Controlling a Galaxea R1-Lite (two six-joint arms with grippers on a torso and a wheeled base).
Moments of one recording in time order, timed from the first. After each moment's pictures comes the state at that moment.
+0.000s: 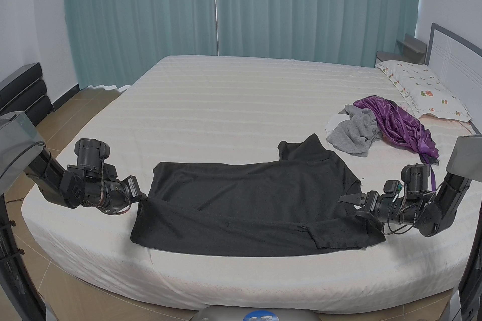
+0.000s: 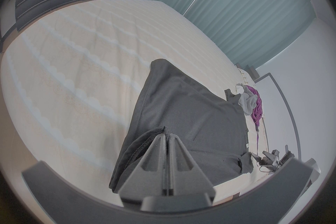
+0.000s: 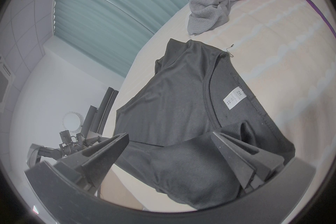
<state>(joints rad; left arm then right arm) -0.02 2.06 -0.86 -0.40 -0.31 -0.50 0.05 2.19 -0.55 -1.01 0.51 0.60</state>
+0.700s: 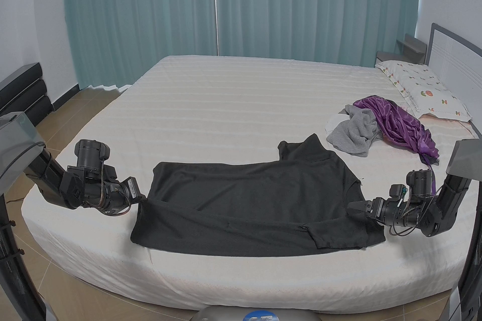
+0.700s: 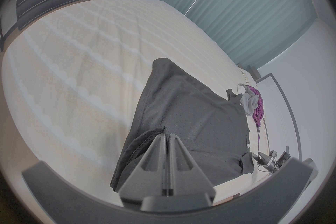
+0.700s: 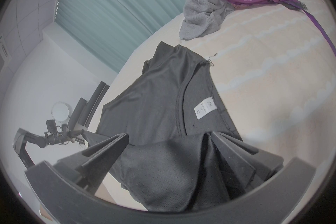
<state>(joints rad) -0.02 2.06 -0.85 -0.40 -0.30 -0.50 -0.03 2.26 -0.56 -1.02 0.51 0.41</state>
